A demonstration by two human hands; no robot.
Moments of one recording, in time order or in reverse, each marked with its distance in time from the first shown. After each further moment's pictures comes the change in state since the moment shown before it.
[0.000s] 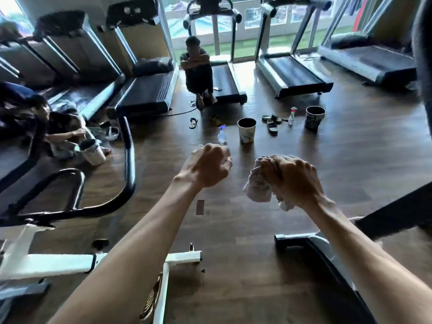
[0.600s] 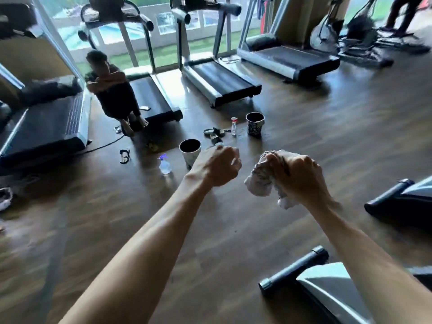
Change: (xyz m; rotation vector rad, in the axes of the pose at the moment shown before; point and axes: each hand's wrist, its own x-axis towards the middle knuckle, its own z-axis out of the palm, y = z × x) left_hand 0.438 0.022 0.099 -0.134 -0.142 0.397; right_hand 0.273 0.210 0.058 -0.108 0.132 0.453
